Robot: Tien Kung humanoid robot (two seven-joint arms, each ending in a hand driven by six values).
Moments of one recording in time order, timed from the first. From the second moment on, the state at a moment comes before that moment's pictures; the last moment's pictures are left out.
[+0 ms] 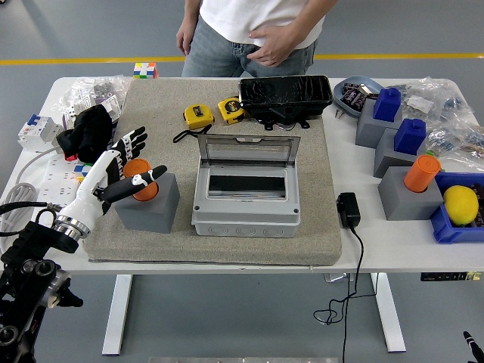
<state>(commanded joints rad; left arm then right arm) -0.07 0.09 -1.43 -1.35 1.43 -0.13 -0.15 0.14 -0.12 1.49 0.18 -1.25 -0.14 -0.06</state>
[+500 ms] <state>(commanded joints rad) -0.07 0.09 -1.42 -1.33 1.44 -0.07 -0.18 0.14 -0.12 1.49 0.18 -1.26 -0.14 -0.06</state>
